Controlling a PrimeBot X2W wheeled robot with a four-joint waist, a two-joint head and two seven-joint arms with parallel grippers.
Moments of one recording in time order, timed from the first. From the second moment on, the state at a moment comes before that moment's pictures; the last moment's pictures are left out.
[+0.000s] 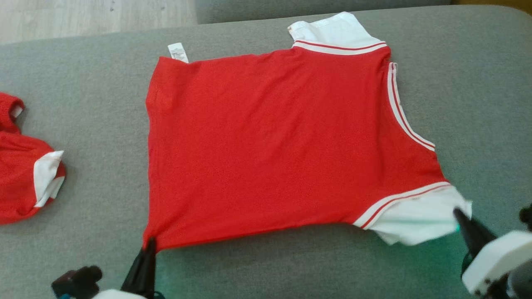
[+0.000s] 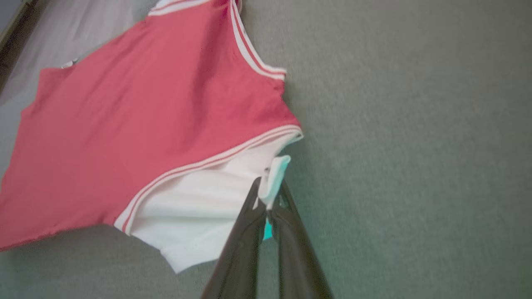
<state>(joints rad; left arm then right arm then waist) 0.21 0.39 -0.39 -0.14 -0.90 0.19 0.02 0.22 -0.04 -0.20 -0.31 0.41 0.12 0.71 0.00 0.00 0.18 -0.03</state>
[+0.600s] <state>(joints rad) -0.19 0.27 -0.39 0.12 -0.89 0.05 -0.10 -0.23 -0.04 -0.11 -0.10 0.39 0.12 0.61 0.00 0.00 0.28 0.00</state>
